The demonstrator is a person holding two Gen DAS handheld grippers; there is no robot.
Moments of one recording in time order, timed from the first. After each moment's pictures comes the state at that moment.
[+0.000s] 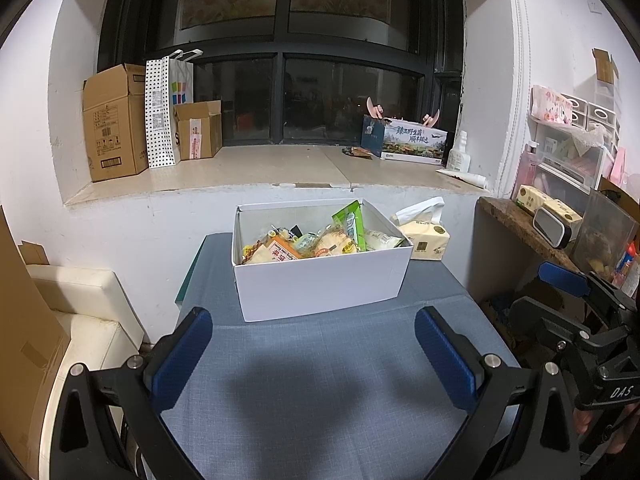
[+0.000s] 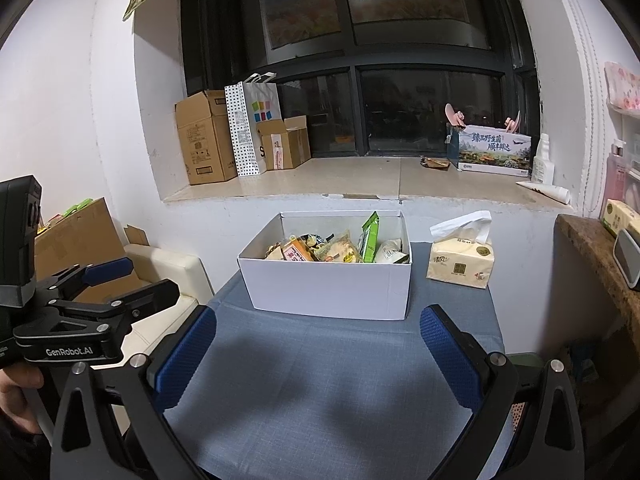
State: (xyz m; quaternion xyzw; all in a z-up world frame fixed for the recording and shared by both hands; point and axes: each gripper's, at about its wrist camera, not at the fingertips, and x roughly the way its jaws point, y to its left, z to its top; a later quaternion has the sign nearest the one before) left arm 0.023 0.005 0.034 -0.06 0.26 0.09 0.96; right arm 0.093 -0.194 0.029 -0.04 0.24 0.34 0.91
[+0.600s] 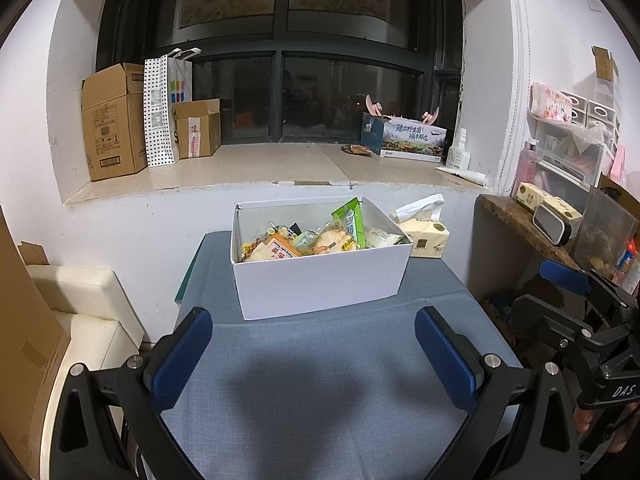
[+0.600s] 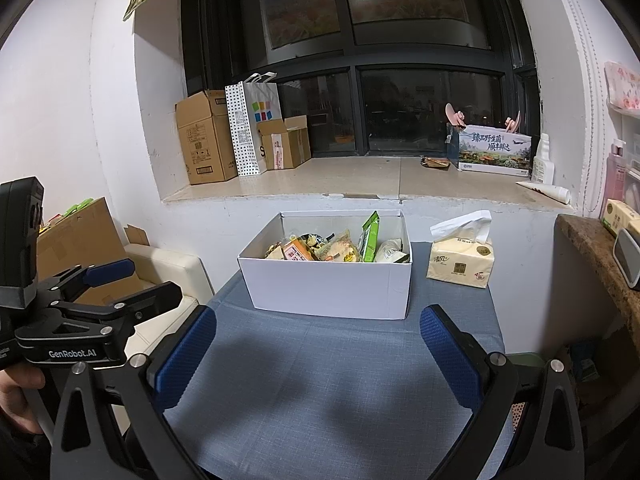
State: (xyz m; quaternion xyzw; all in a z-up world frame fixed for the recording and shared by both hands) left arm 0.023 0.005 0.030 -0.06 0.26 0.09 0.96; right arm 0.093 -0.193 0.030 -0.04 0.24 0.34 0.91
